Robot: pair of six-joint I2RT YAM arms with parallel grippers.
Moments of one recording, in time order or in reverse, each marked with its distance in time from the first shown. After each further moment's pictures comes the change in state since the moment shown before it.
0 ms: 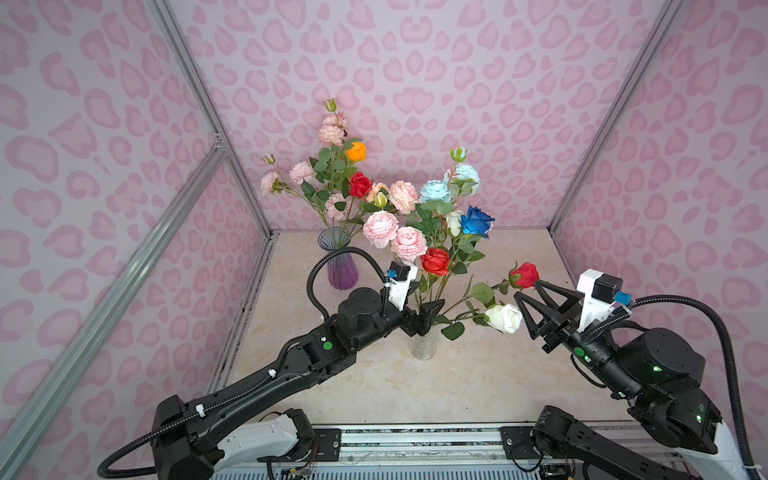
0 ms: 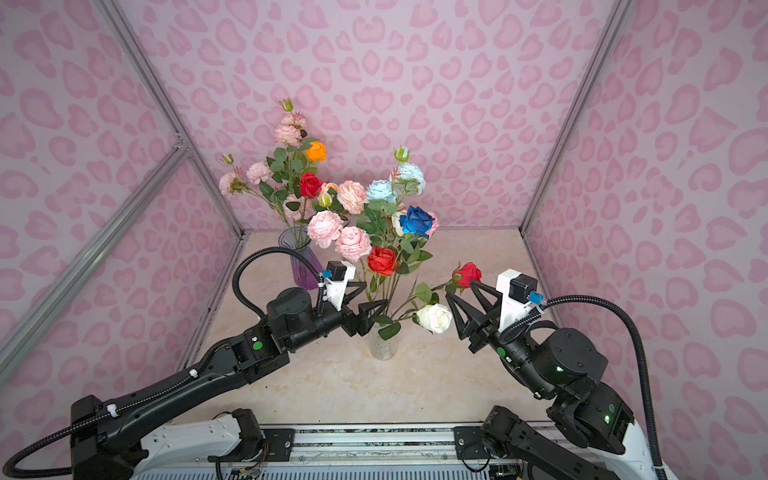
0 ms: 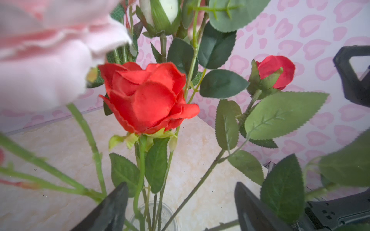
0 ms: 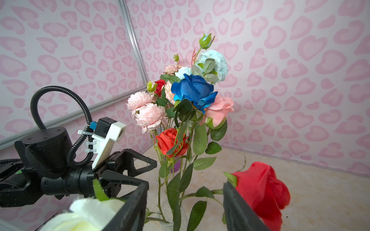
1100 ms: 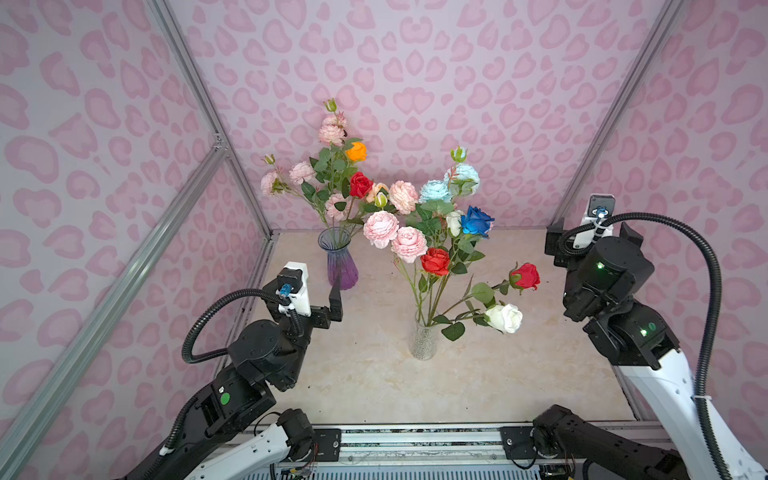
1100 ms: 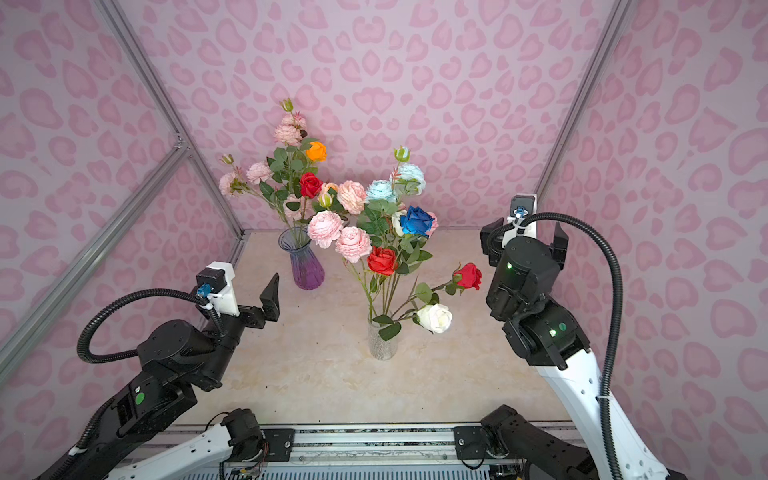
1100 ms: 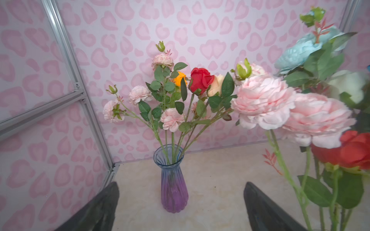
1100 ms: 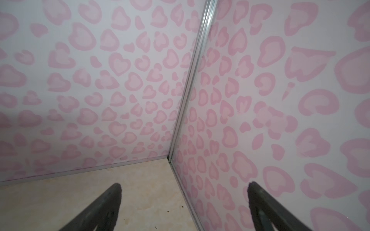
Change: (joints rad) left arm 0.078 -0.476 0.036 -0.320 -0.761 0.391; right arm -0.386 0.477 0.338 0.061 0.722 -0.443
